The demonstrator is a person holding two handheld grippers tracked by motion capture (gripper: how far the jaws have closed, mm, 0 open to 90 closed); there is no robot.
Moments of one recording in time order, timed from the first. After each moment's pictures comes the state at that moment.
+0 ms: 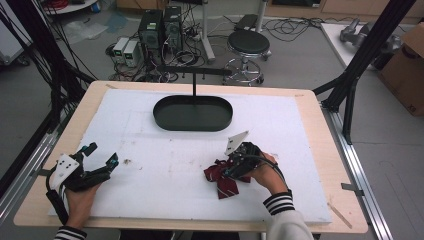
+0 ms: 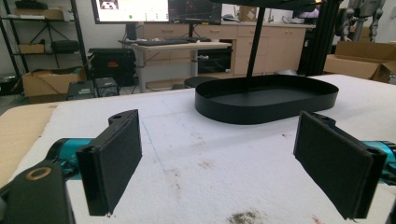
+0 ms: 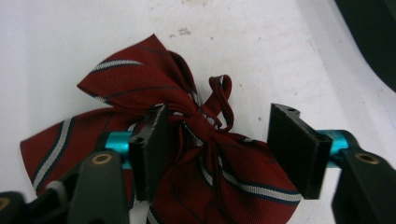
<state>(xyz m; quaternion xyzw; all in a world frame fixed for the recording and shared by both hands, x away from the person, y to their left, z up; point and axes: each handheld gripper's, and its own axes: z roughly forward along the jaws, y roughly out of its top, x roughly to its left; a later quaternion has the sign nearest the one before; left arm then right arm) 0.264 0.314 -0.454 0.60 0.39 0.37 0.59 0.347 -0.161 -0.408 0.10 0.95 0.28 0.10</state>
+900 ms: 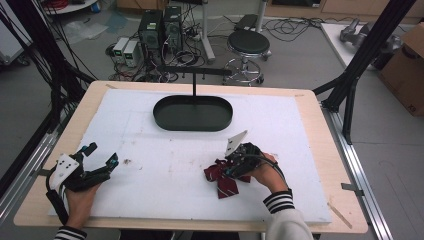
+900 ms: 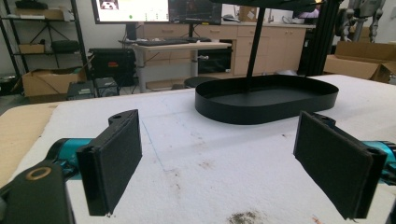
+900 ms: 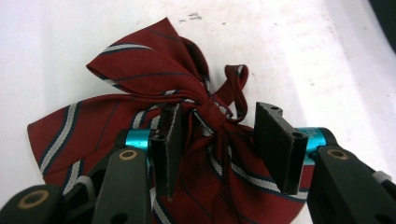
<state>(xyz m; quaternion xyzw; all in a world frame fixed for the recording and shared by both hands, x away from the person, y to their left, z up) 0.264 0.313 -0.454 0.60 0.39 0.37 0.59 0.350 -0.163 -0.411 0.10 0.95 0.27 0.08</state>
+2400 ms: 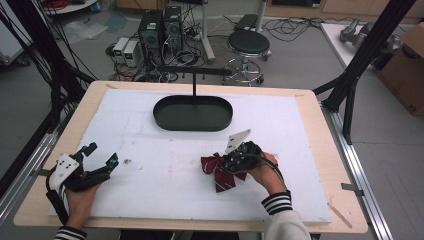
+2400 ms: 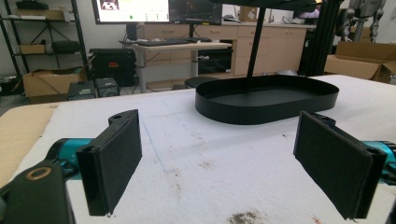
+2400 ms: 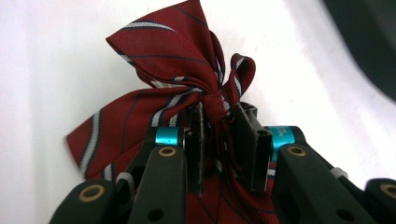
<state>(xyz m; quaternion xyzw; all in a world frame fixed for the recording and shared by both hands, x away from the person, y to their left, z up) 0.264 0.313 -0.454 0.60 0.39 0.37 0.59 0.343 -0.162 -0.397 0.12 0.94 0.31 0.11</state>
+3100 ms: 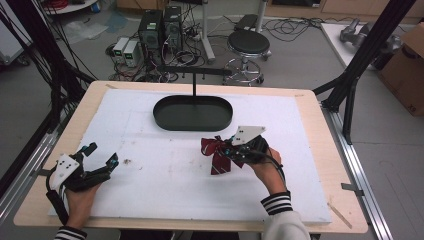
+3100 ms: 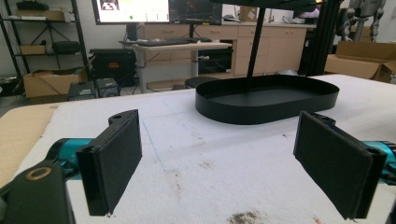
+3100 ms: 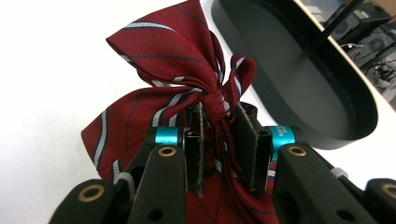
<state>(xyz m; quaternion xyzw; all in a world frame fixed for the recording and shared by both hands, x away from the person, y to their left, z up) 0.264 0.313 -0.454 0.60 0.39 0.37 0.59 0.337 -0.171 -0.366 0.13 0.89 0.39 0.21</state>
